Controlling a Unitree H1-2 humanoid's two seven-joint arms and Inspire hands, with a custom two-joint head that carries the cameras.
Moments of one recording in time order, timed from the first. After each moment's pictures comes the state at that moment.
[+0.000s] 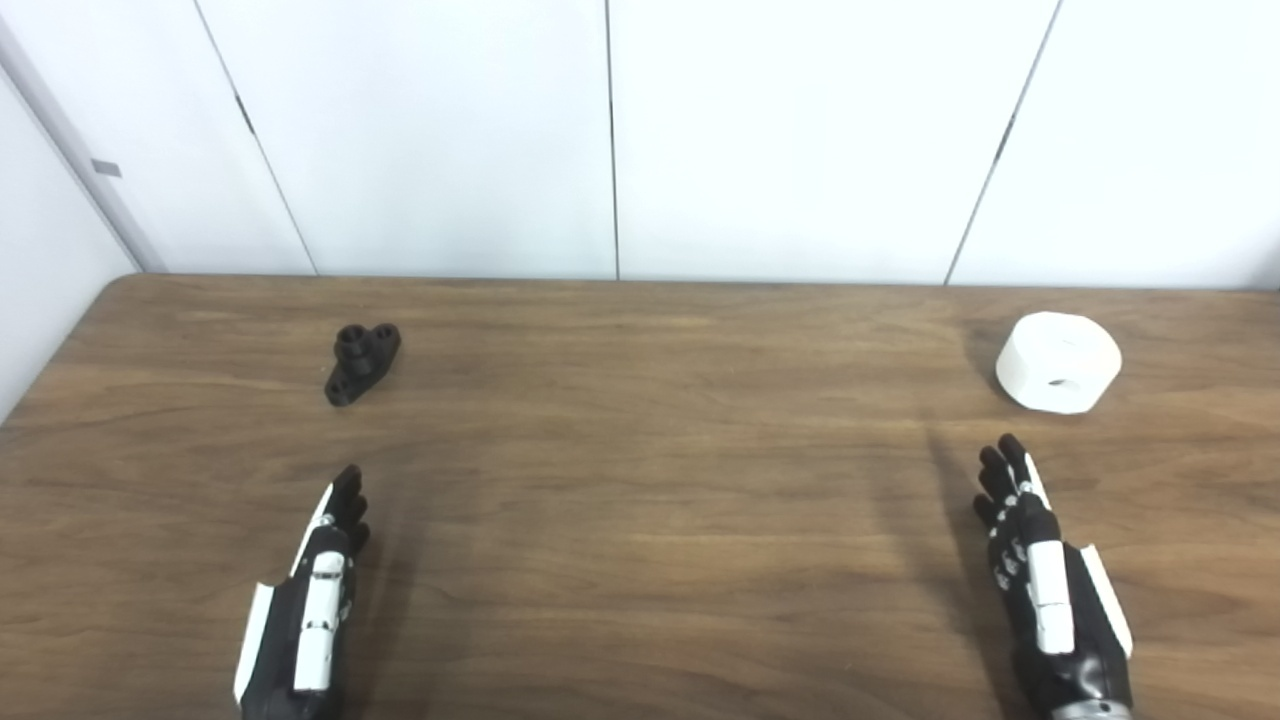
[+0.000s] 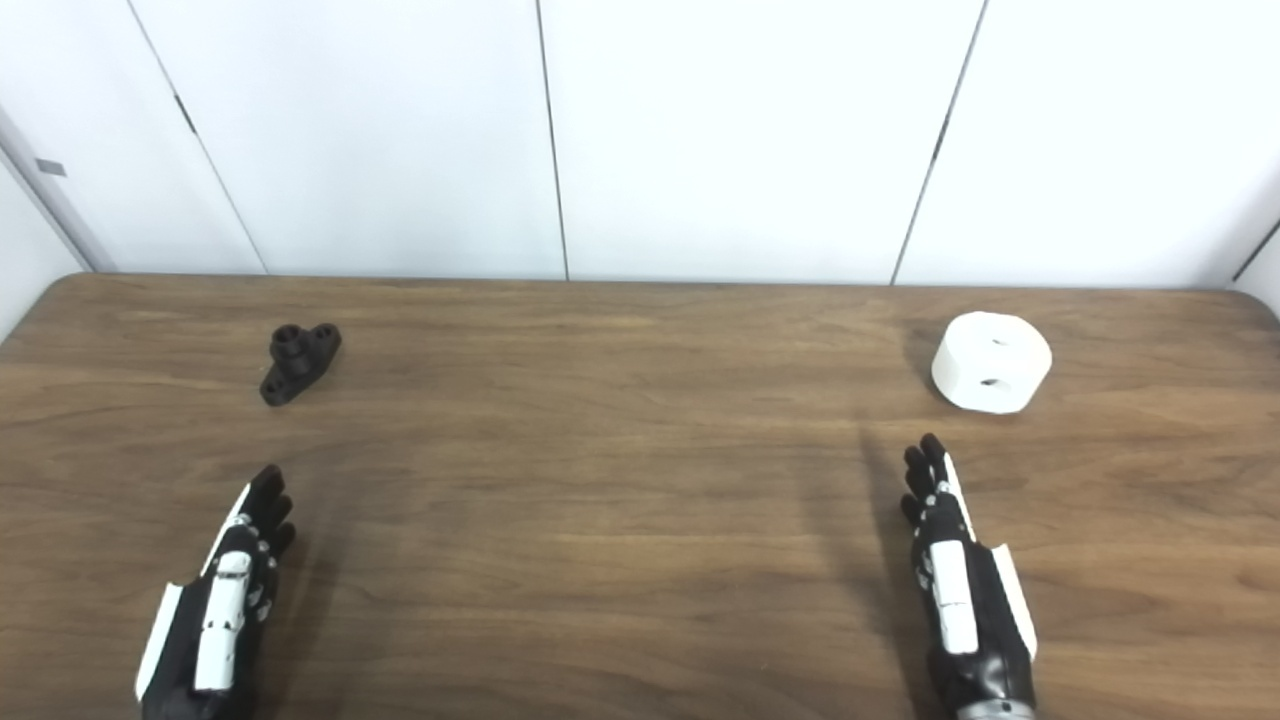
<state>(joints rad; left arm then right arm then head) 0.30 0.14 0.08 -0.28 -0.11 -0.14 0.00 0.21 -0.04 -0.15 -0.23 0.05 -0.05 0.12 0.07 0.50</state>
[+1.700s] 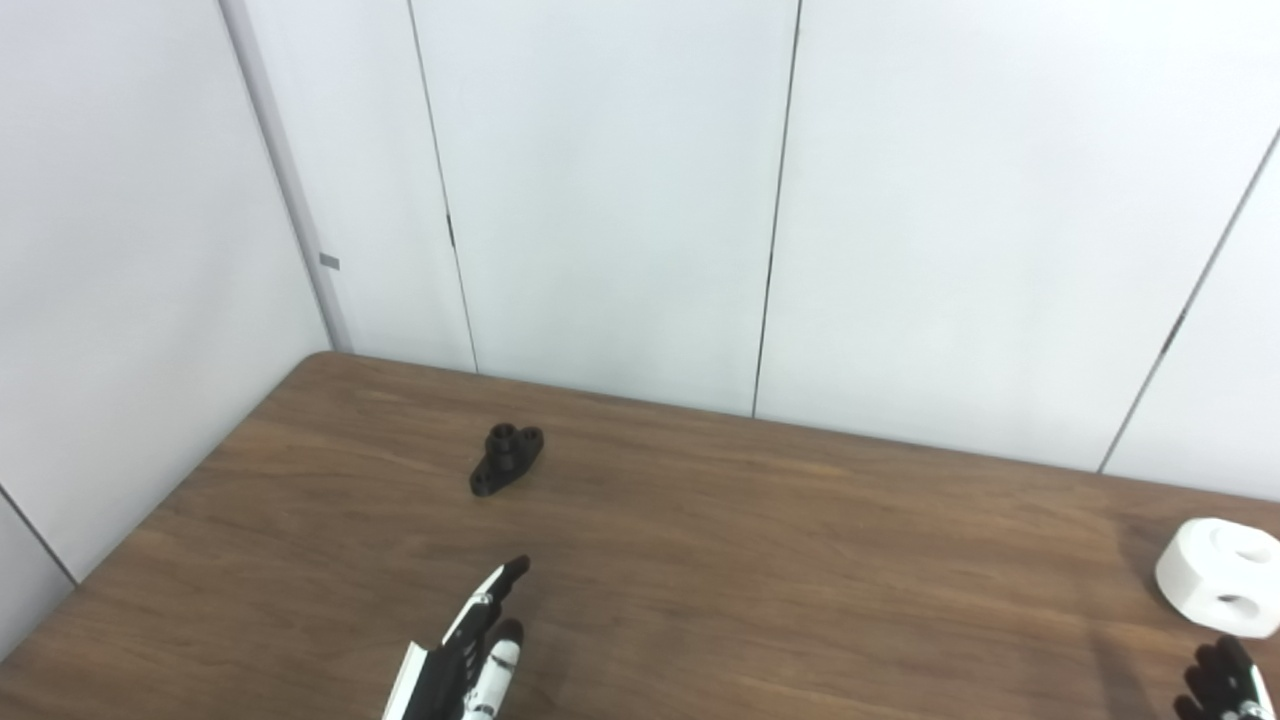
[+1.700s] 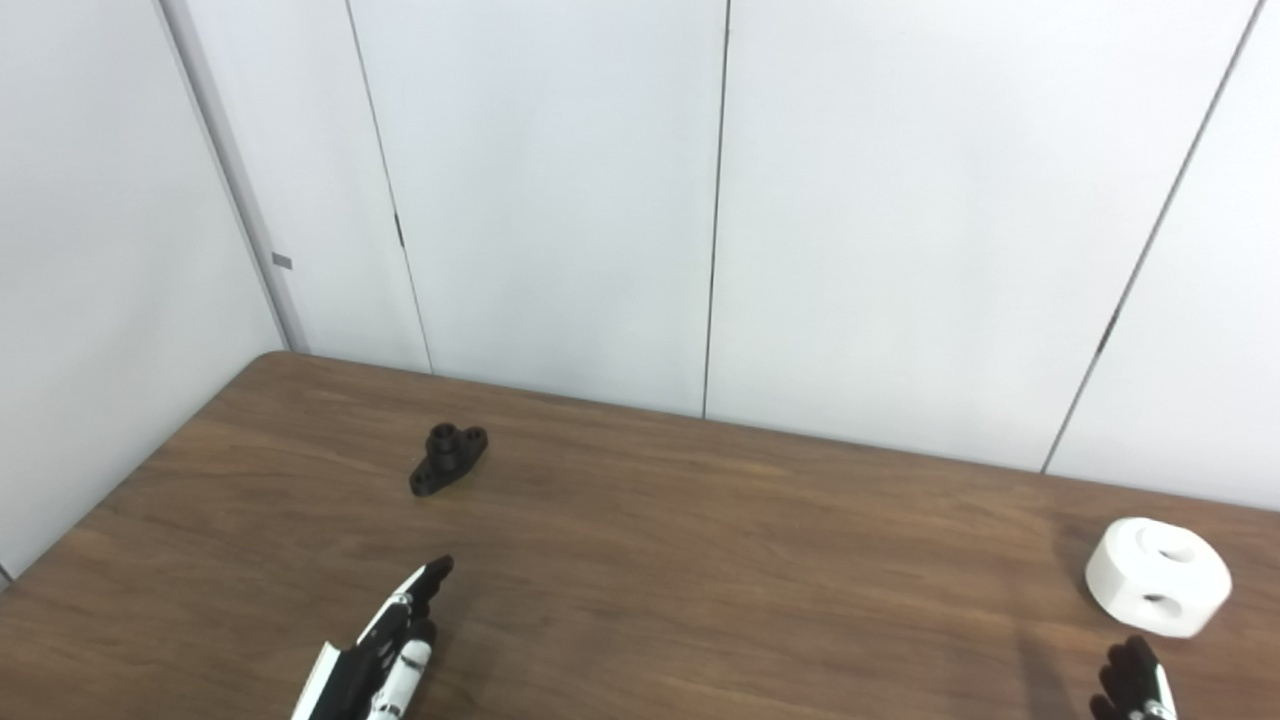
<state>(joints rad) 0.29 0.12 0.02 -0.26 0.06 -0.16 0.08 0.19 -0.09 -0.19 -0.17 0.12 -0.20 0.16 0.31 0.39</state>
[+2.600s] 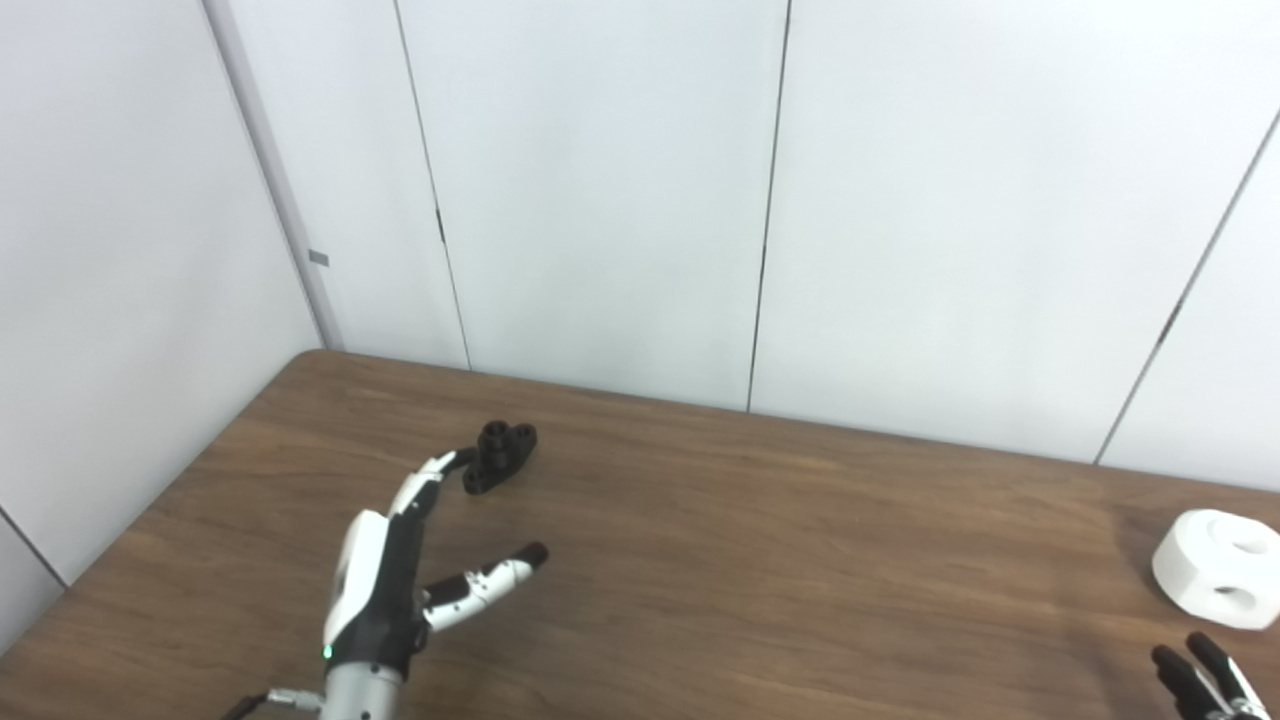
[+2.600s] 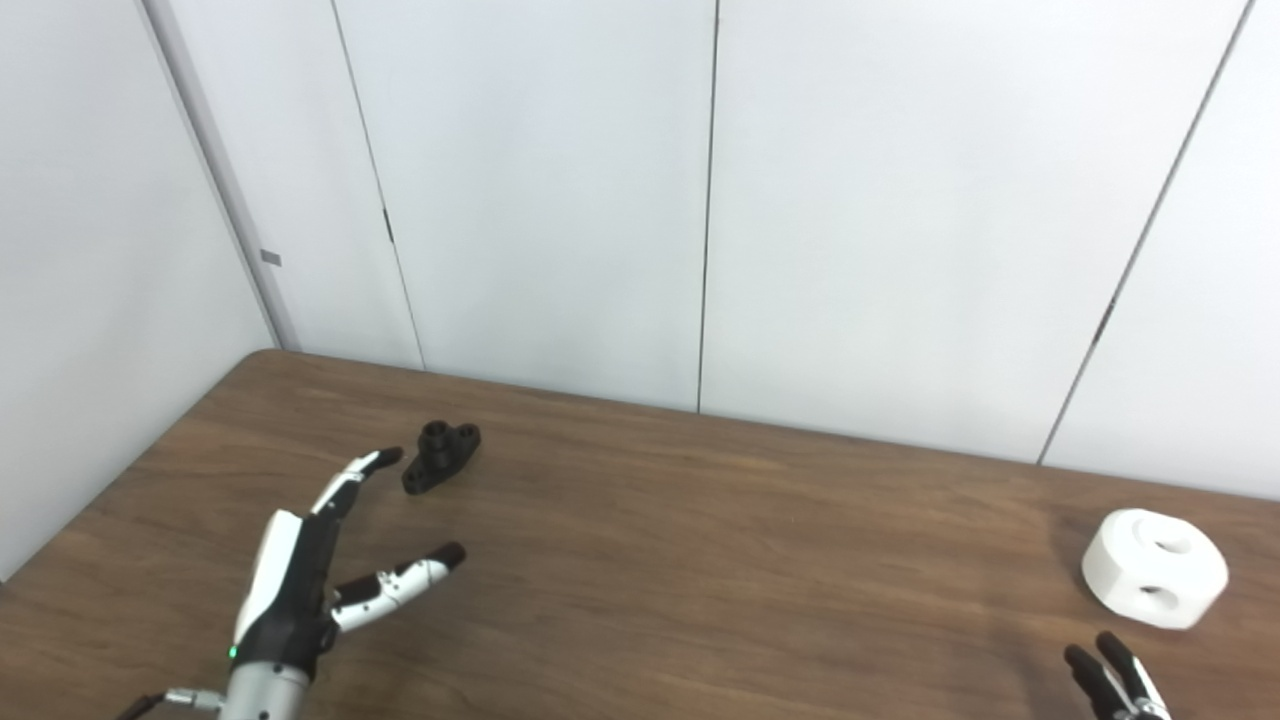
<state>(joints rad) 0.06 0.21 0.11 -0.39 0.47 0.27 0.13 0.20 -0.10 -0.18 -0.18 0.11 -0.18 0.16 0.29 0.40</state>
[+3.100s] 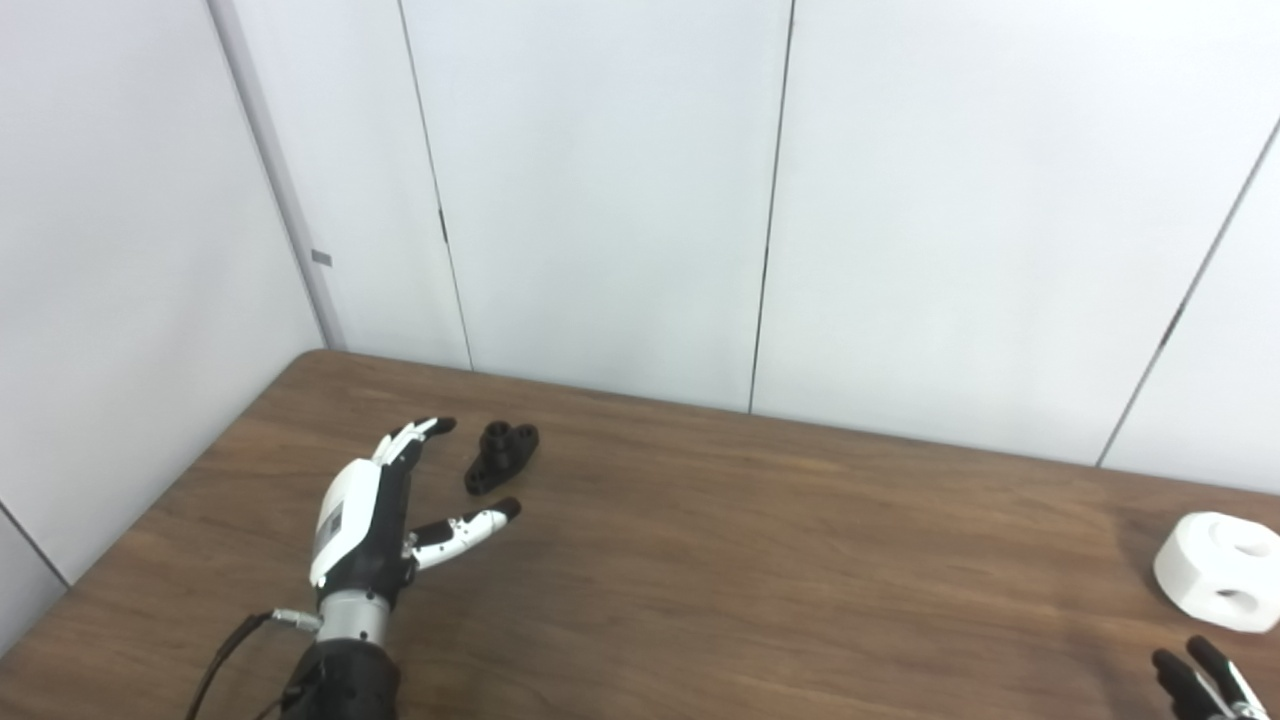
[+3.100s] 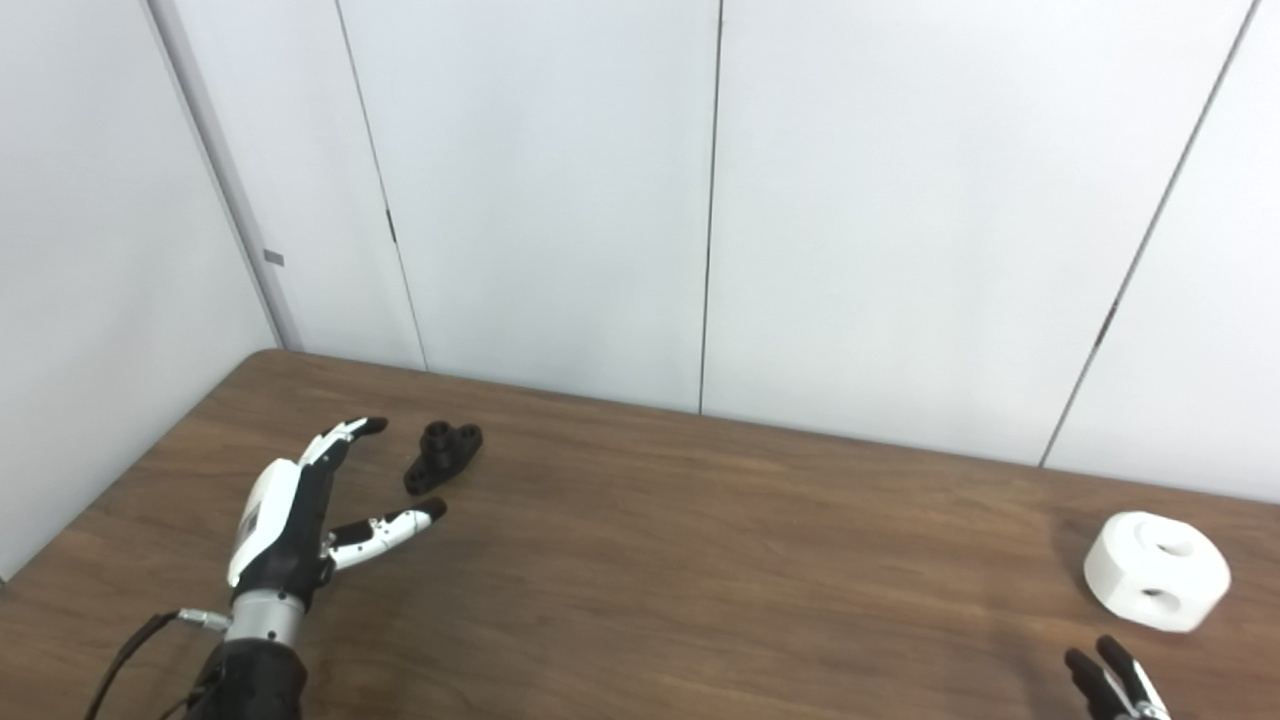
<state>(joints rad) -0.11 0.30 0.13 -0.17 0.55 0.33 0.12 0.20 -0.10 -0.18 -0.18 0.10 -0.18 0.15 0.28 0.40</state>
